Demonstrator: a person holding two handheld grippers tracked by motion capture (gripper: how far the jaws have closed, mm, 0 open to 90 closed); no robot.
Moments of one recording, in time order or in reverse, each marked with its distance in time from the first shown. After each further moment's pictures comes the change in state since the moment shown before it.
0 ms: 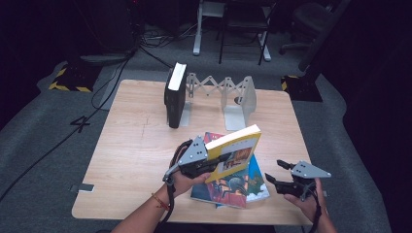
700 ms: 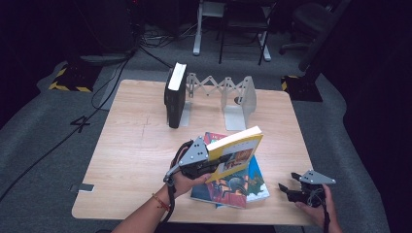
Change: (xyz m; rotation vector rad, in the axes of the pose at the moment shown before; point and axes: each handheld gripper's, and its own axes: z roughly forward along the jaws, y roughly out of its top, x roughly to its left) left arm -0.001 0.000 0.001 0.001 -0.007 -0.002; right arm -0.026 -0.064 0.000 0.202 -0.092 0.075
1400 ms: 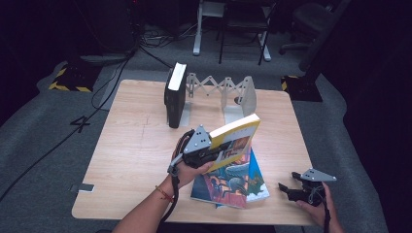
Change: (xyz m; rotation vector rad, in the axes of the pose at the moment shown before) left arm 0.020 0.016 0.008 0.037 0.123 -0.039; right arm -0.009 -0.002 0.004 -0.006 0.041 0.067
